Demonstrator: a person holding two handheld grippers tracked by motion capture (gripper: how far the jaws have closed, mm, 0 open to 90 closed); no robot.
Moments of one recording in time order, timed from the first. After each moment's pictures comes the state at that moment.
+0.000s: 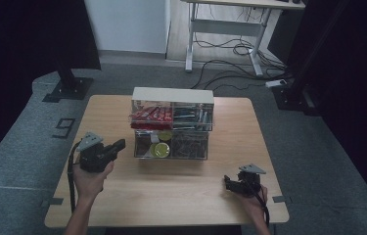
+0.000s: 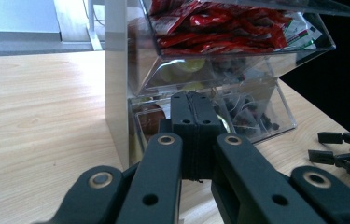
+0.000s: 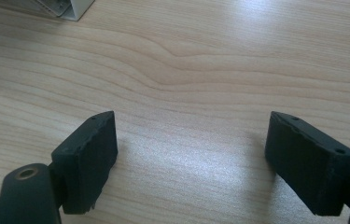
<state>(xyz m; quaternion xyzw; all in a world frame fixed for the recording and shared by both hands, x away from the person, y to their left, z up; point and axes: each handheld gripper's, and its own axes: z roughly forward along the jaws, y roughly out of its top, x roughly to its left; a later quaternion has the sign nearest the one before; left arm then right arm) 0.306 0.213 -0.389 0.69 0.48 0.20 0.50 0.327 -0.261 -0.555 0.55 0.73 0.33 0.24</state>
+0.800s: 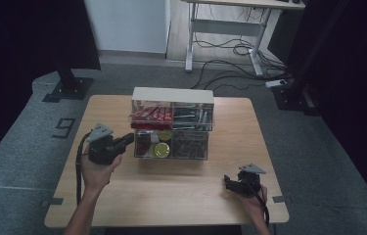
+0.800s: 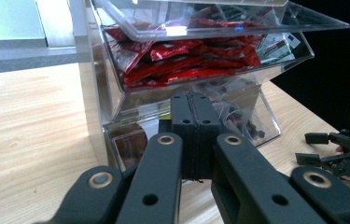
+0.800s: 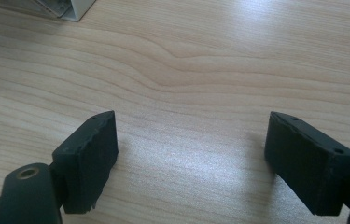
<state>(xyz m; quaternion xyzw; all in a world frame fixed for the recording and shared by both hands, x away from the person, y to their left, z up) 0.320 0.191 -0.371 0.71 0.45 0.19 0.50 0.327 -0.261 -0.555 0.55 0.73 0.33 0.24</state>
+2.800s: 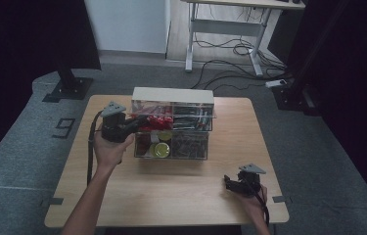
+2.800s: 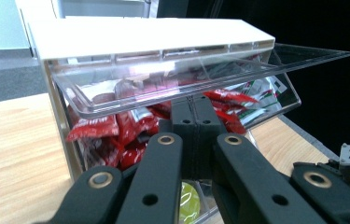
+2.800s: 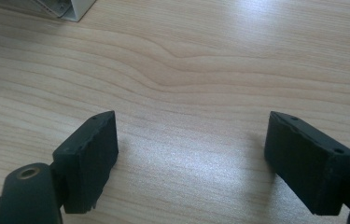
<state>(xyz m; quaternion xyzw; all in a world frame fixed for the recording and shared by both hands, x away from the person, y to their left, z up) 0.363 0.162 -0.335 0.71 0.44 0.18 0.52 0.328 -0.261 -0.555 0.55 0.73 0.33 0.24</state>
